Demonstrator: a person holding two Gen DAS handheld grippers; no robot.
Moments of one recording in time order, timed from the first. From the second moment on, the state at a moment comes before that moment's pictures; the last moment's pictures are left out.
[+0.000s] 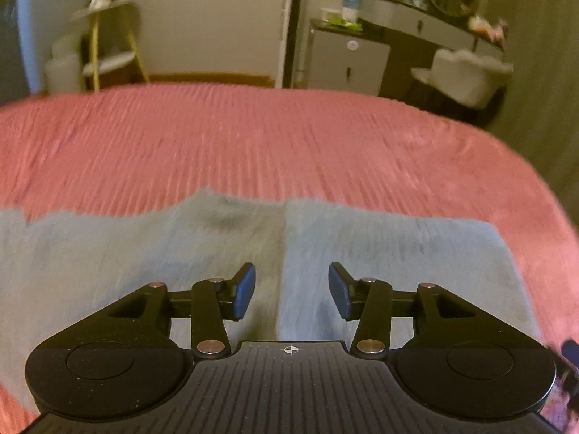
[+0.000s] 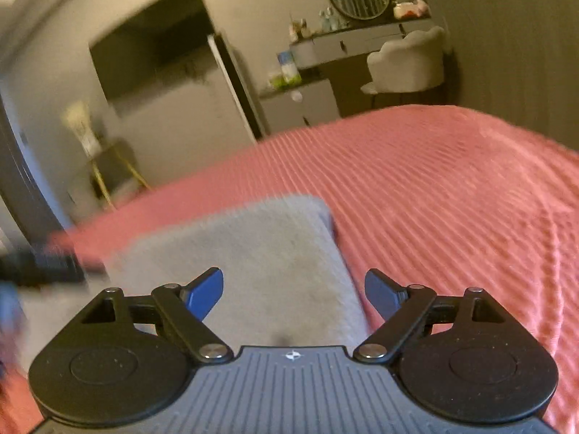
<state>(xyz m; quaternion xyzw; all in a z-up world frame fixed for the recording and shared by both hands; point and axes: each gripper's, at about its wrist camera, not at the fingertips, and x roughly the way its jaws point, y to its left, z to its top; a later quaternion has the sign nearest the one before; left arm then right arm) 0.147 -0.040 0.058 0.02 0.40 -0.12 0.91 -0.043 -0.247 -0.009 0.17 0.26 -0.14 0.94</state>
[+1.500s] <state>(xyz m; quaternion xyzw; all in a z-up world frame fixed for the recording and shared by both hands) 0.081 0.324 -0.026 -0.35 0.38 0.08 0.85 -0.031 -0.238 -0.069 0.14 0.27 -0.15 0.94</state>
